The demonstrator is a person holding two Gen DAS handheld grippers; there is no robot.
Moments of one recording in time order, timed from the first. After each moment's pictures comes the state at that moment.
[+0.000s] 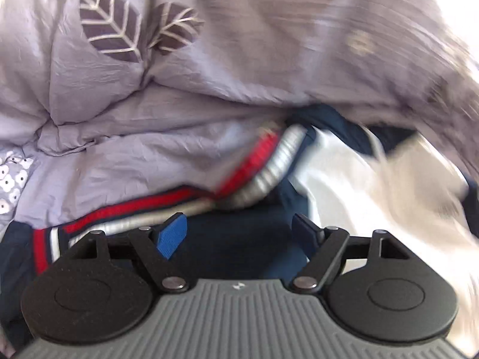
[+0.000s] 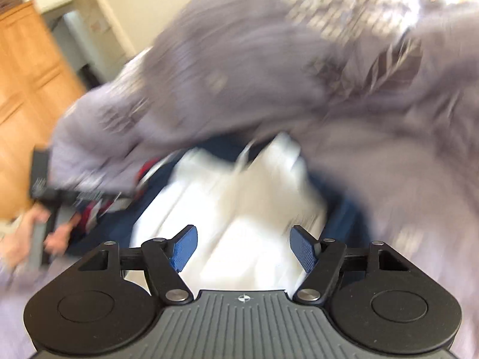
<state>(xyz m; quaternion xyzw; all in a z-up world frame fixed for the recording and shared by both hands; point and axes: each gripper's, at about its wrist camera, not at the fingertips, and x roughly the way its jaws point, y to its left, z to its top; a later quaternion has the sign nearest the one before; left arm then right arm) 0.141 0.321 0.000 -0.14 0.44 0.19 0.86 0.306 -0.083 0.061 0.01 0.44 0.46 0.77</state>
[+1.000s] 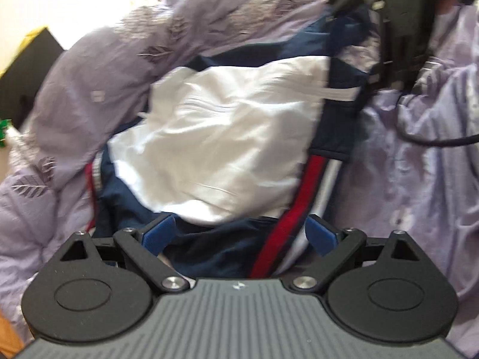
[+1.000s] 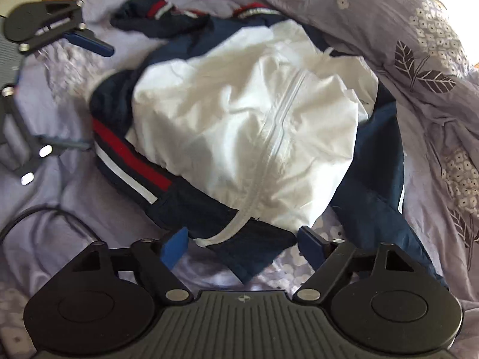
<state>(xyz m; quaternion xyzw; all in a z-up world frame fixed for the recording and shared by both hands) -0.077 0.038 0.005 0.26 0.41 -0.06 0.87 0.048 -0.121 0.076 -0.35 0.41 0.41 0.74</state>
